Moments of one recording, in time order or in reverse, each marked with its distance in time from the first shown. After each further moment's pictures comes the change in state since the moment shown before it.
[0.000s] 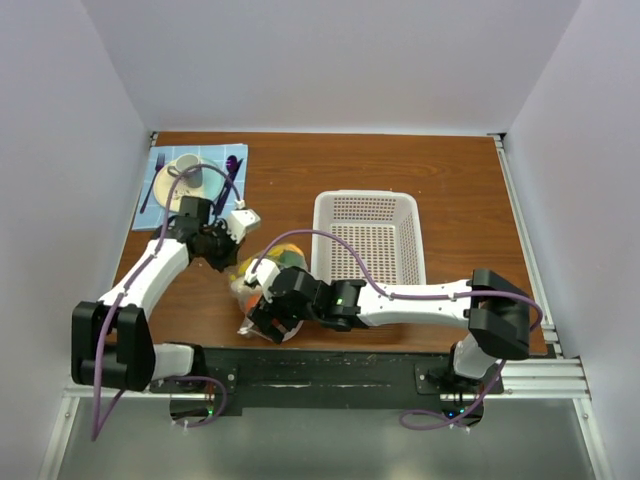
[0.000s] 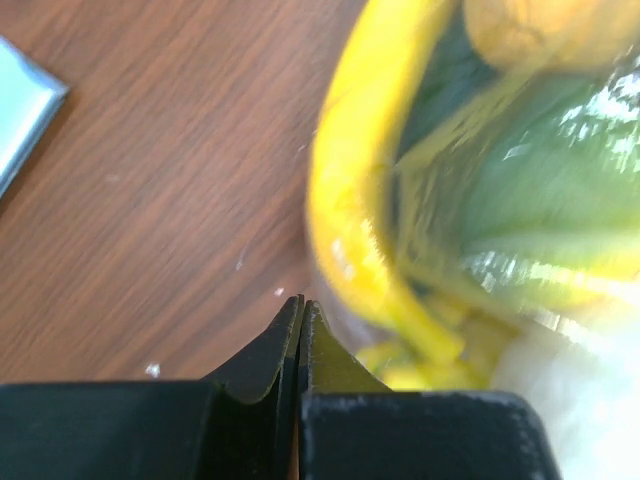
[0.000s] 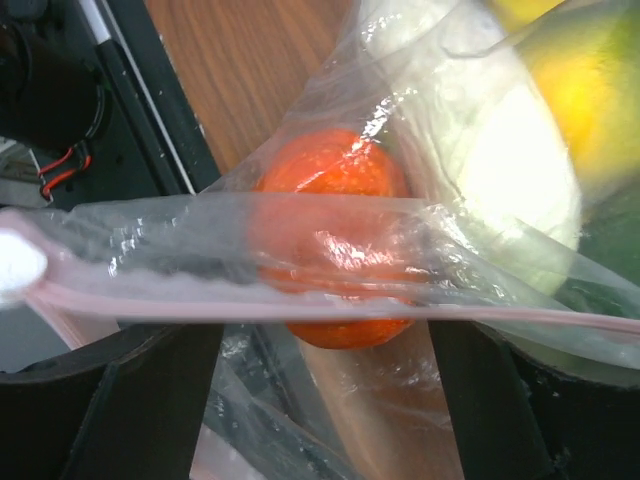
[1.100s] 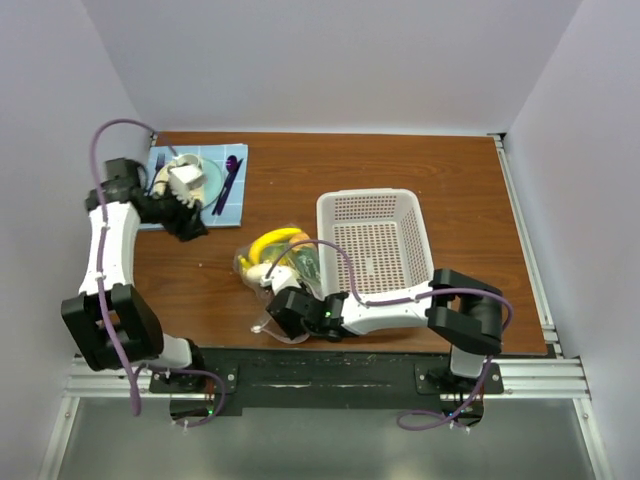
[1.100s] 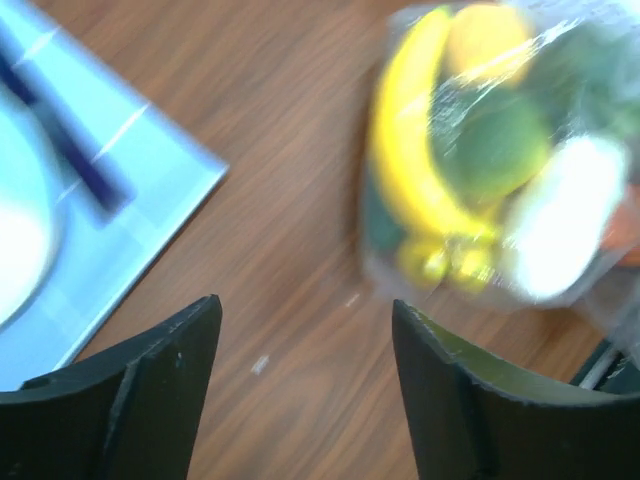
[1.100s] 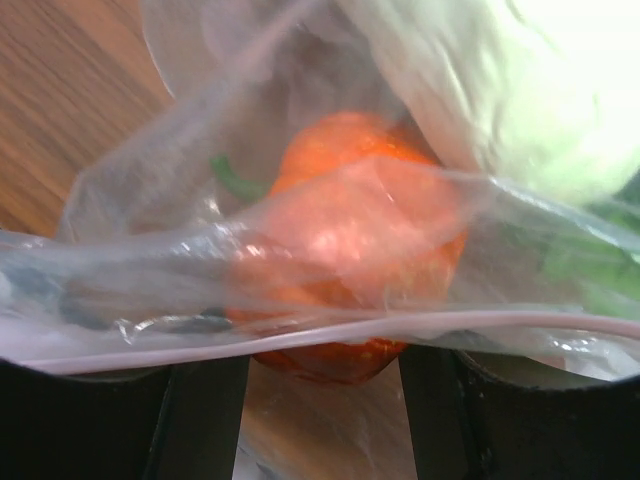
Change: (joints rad) left arm 0.397 0.124 0.439 -0.376 0.362 0.266; right arm 0.016 0.146 -0.098 -0.002 0.312 0.200
